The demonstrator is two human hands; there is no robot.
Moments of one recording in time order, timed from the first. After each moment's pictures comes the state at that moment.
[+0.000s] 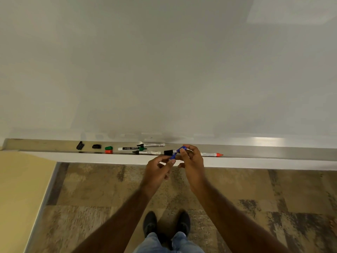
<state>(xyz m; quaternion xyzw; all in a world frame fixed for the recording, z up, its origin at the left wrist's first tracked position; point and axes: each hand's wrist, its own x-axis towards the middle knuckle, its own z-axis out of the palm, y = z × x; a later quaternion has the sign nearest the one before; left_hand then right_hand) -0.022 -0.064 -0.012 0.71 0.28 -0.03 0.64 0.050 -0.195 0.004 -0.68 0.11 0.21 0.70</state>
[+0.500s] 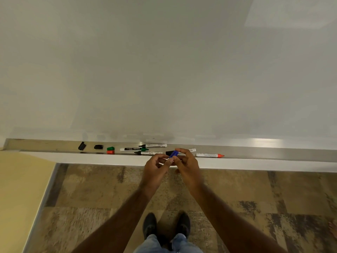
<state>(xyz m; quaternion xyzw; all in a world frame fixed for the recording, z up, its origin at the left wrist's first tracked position) -0.027 -0.052 -0.012 0.73 0.31 -0.01 0.61 0.031 -0.186 0.010 -0.73 0.02 0.23 0.64</state>
